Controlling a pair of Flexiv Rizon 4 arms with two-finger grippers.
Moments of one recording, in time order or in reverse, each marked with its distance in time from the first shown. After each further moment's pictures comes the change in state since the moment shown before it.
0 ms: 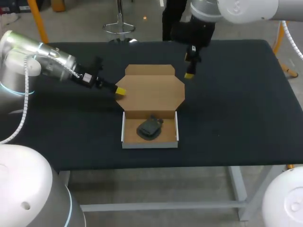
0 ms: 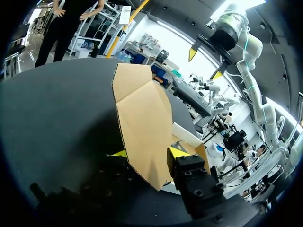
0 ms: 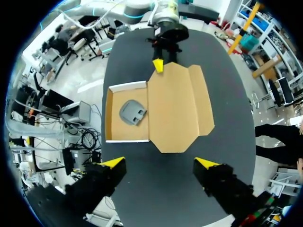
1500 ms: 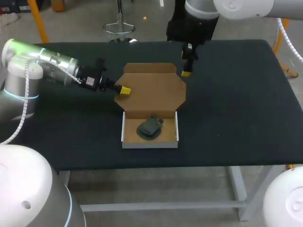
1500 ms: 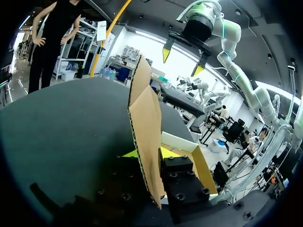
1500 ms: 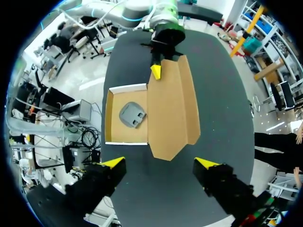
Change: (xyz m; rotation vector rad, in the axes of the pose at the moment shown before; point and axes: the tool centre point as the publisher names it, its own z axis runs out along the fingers) left arm 0.028 -0.016 0.015 0.102 0.060 0.199; right arm -0.004 0.012 -0.002 0.008 0.005 -0.026
